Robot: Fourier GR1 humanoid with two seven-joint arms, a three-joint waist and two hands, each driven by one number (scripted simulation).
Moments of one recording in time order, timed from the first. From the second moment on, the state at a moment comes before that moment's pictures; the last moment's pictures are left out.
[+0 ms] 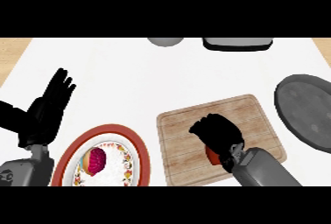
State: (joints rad) left arm -0.16 0.23 0.06 -1.61 0.17 0.09 0.24; right arm -0.38 -0.28 0.58 -1.55 1.09 0.71 0.12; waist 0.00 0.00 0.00
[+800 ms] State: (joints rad) left arm -0.16 0.19 0.07 -1.58 0.13 0.09 0.22; right arm -0.34 -0.24 0.53 -1.50 1.17 0.53 -0.05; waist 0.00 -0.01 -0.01
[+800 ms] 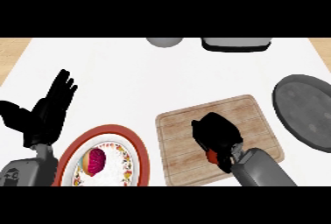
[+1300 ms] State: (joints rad) left arm -0.11 0.21 0.11 -1.62 0.14 0.08 0.24; right arm 0.09 -0.46 0.36 -2.03 1.08 0.40 -0.09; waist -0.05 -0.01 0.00
